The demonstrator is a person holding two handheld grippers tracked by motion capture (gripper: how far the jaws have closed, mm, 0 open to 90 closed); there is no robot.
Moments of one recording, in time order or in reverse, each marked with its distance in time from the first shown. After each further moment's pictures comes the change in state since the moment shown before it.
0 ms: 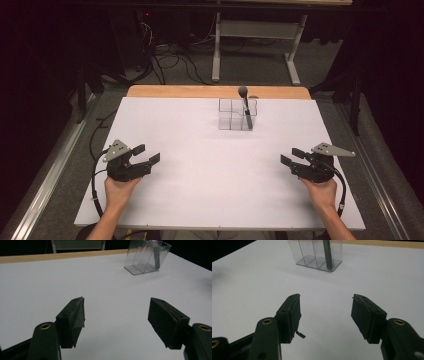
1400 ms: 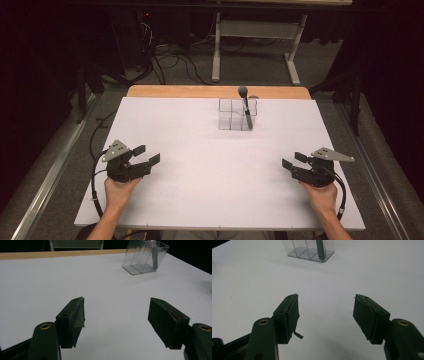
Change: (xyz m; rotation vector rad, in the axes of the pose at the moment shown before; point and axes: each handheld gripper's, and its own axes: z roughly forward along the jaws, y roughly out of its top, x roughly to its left) left arm 0.001 -0.001 0.000 0.005 -0.019 -0.019; right arm -0.002 -0.015 0.001 0.015 -0.050 0.007
